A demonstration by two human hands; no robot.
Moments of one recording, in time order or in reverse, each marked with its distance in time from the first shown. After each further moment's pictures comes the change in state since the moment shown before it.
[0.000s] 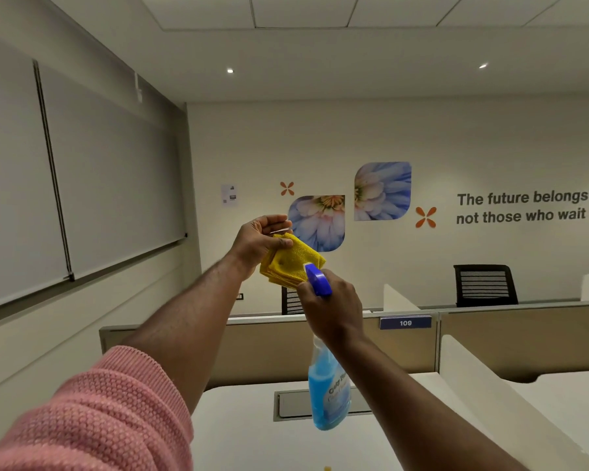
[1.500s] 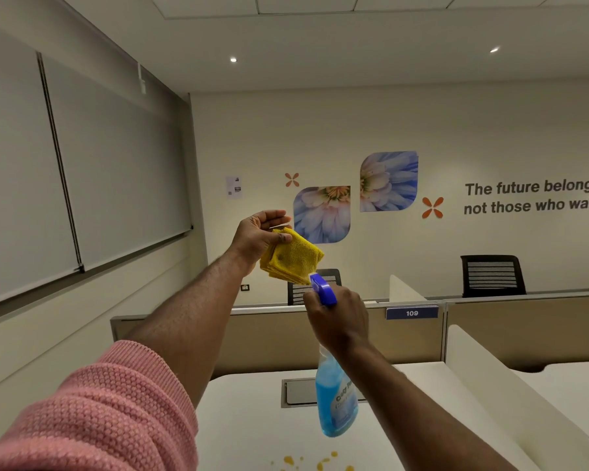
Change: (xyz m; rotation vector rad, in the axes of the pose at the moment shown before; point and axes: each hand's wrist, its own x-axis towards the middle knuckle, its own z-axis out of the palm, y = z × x) left_hand -0.005 -0.011 -0.011 -0.010 0.051 -0.010; right_hand -0.027 0.012 0.008 -0.032 -0.044 0.065
